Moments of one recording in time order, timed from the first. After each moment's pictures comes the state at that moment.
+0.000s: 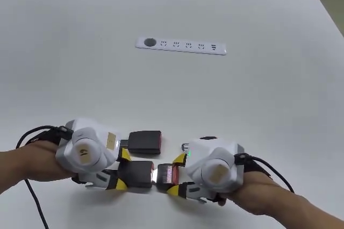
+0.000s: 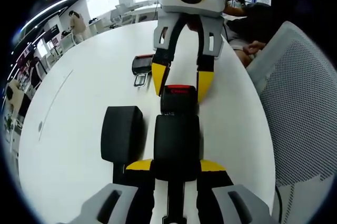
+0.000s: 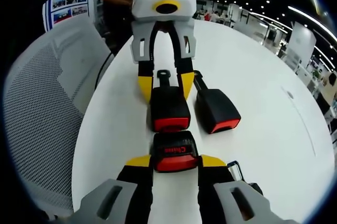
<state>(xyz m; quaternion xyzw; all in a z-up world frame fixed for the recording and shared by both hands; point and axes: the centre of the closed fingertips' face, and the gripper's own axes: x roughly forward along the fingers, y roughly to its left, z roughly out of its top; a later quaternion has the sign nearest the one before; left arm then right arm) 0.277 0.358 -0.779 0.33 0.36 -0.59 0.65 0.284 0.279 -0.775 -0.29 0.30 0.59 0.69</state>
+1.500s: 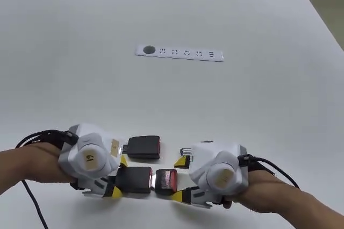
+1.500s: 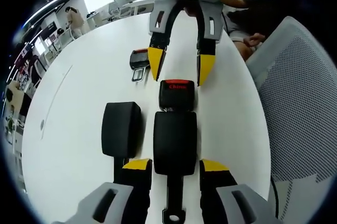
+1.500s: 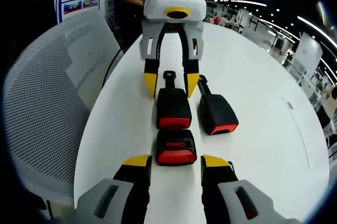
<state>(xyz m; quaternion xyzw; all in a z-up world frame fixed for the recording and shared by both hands) 0.268 0.365 -0.770 0.36 0.38 -0.57 0.63 0.273 0.273 -0.767 -0.32 0.28 0.61 0.67</state>
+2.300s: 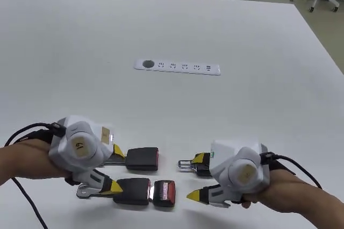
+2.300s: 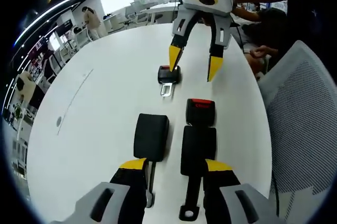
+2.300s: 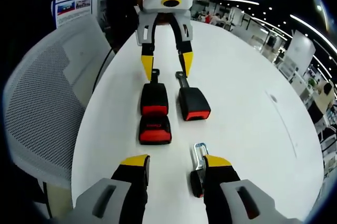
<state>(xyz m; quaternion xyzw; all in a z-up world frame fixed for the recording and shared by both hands) 0.302 0.367 -0.734 0.33 0.36 -0.54 0.69 0.303 0.233 -0.745 -0.32 0.28 0.58 0.70</state>
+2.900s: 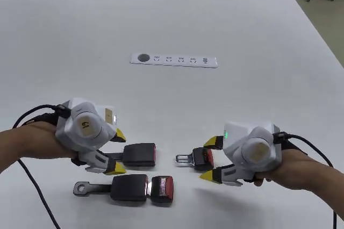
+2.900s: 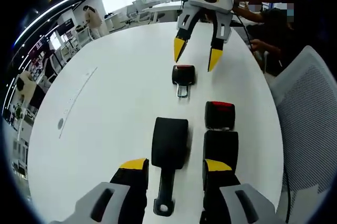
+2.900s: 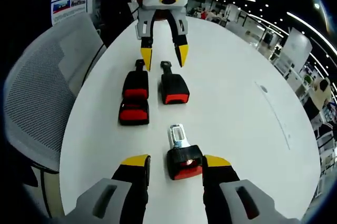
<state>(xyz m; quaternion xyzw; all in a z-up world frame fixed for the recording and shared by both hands) 0.334 0.360 -0.741 0.34 0.36 -0.53 0.68 0.334 0.201 -0.745 -0.34 0.28 0.56 0.70</state>
